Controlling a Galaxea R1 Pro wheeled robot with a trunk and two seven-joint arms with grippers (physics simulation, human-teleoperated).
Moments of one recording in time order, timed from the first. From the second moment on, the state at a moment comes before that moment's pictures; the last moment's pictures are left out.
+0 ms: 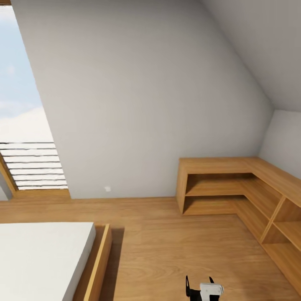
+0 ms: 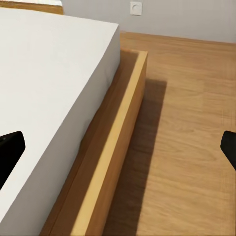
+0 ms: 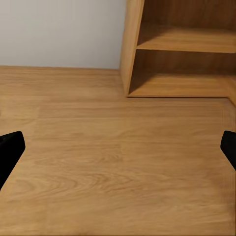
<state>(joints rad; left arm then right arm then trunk) -0.15 0.04 -0.62 -0.21 0.69 -0.85 0.32 -0.39 0.10 0.47 0.01 -0.26 -0.87 -0.33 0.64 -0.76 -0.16</state>
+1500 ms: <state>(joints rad) -0.15 0.04 -0.62 -0.19 0.69 -0.85 0.31 -0.39 0.09 0.47 0.01 -0.26 -0.87 -0.32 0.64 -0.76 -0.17</state>
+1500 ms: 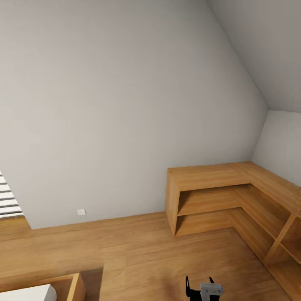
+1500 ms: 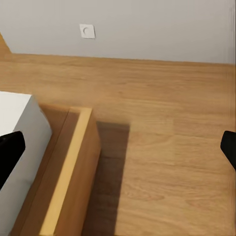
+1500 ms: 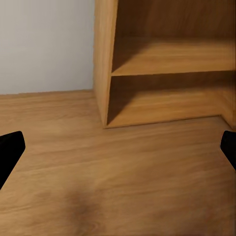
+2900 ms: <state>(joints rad) -0.15 0.04 -0.62 -0.19 0.69 -0.85 0.32 -0.39 0.09 0.47 0.01 -0.26 -0.87 -0.32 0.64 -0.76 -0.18</state>
